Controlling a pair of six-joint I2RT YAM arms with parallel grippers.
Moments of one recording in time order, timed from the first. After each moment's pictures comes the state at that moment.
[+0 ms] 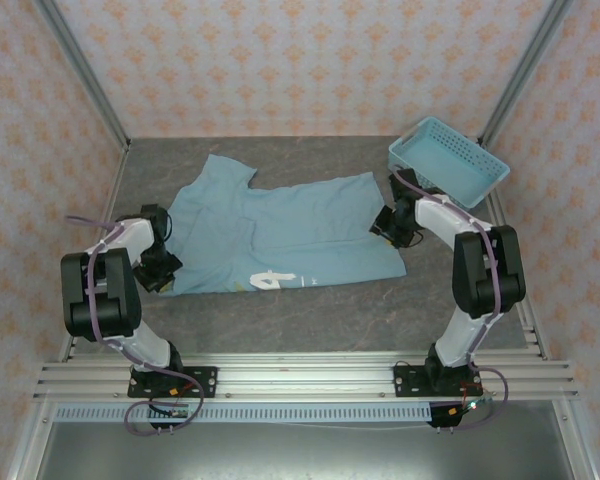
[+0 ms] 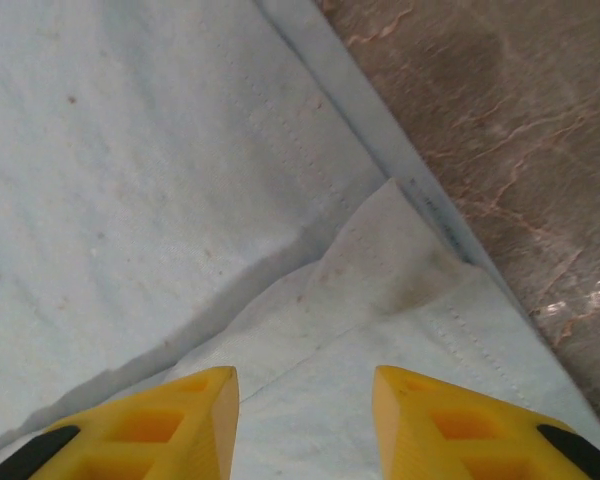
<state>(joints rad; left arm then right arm) 0.22 1.61 0.94 -0.97 -0.17 -0.65 0.19 1.76 1.19 -0.71 -0.16 0.74</state>
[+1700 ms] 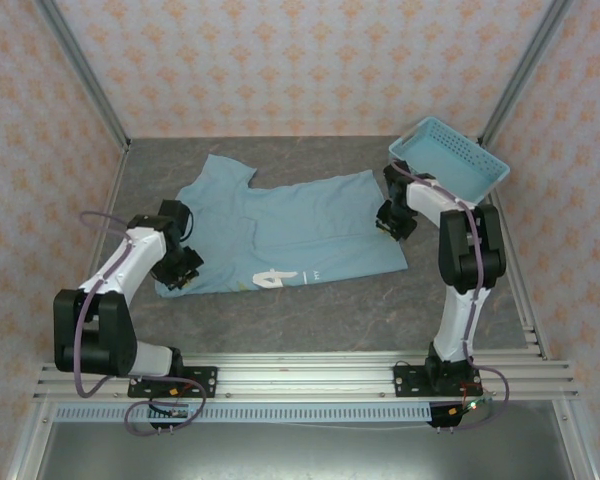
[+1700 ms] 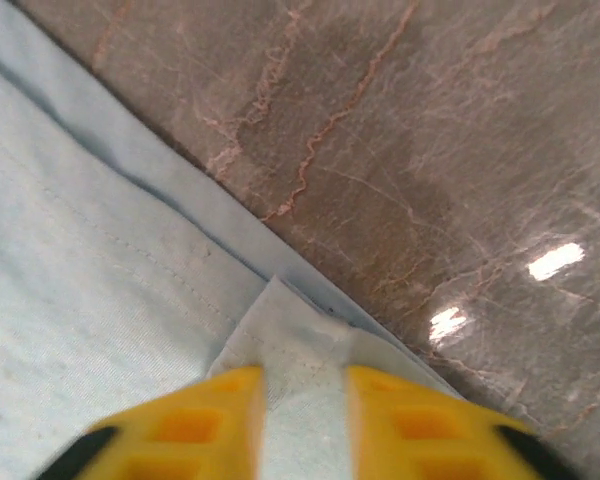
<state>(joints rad) 0.00 1.38 0.91 -1.09 0.00 -0.80 0.17 1.96 1.39 -0.83 -0.02 0.84</state>
